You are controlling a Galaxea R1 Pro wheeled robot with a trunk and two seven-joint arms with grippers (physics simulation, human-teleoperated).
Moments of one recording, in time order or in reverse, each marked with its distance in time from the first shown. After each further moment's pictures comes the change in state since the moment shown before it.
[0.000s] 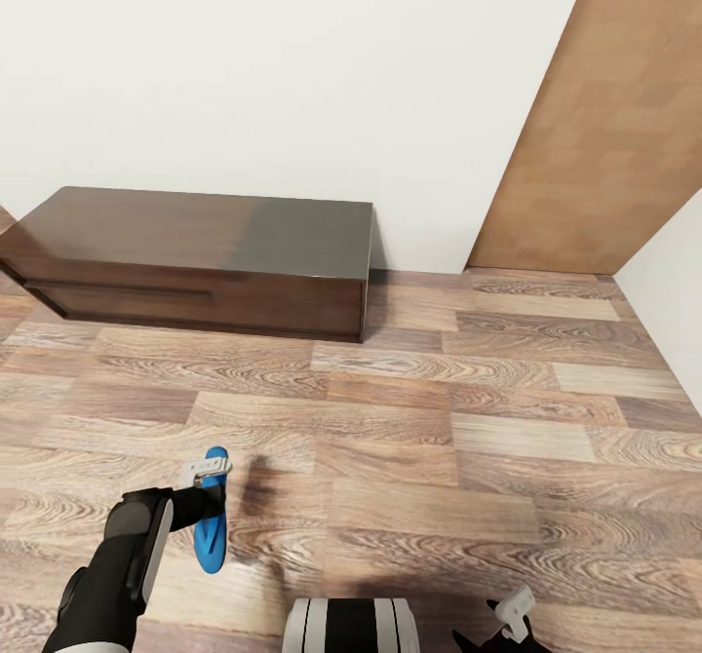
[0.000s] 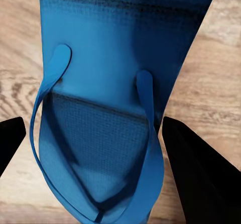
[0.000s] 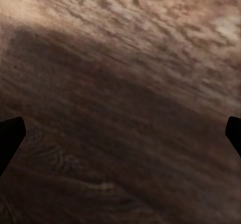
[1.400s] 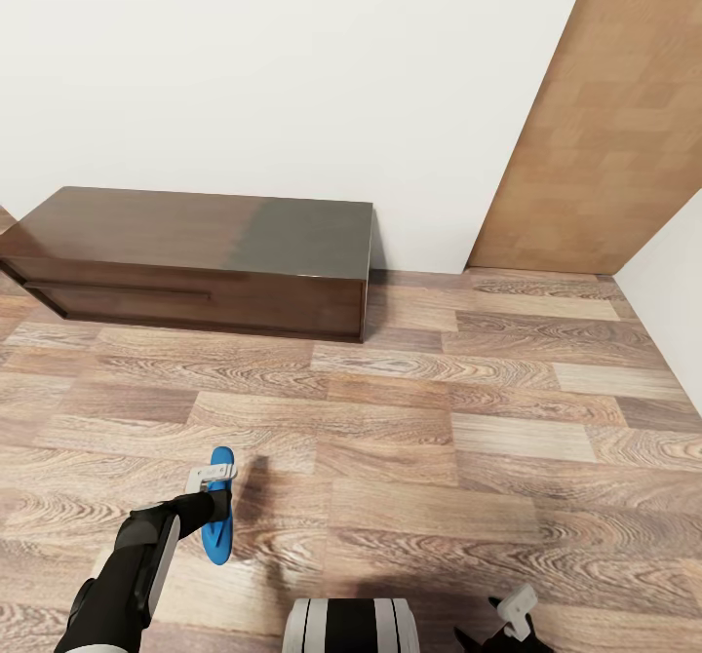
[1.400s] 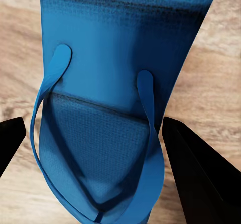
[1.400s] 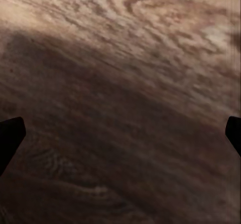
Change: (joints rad) left arm 0.000 0.002 0.001 0.134 -0.003 -0.243 0.000; right arm 0.000 -0.006 -0.002 -0.002 -0.003 -0.020 -0.002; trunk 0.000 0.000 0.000
